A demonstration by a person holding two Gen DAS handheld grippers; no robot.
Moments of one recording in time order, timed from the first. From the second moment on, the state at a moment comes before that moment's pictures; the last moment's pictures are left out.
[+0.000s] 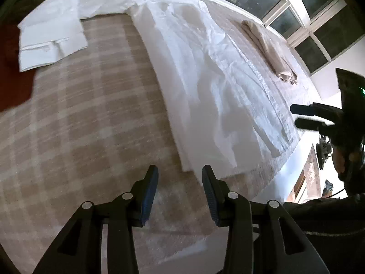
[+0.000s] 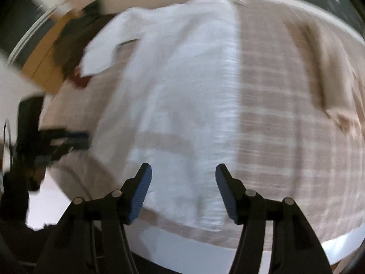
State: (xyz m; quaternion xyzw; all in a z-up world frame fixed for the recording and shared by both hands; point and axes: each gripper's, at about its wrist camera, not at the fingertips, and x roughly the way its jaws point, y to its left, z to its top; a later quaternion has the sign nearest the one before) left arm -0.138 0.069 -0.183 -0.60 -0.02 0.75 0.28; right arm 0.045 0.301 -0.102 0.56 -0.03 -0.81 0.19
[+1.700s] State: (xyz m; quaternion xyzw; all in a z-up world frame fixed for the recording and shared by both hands) left arm -0.150 0.081 -0.207 -0.56 -0.10 0.74 0.35; right arm -0.026 0.176 -0.114 0.58 -0.06 -0.77 0.27
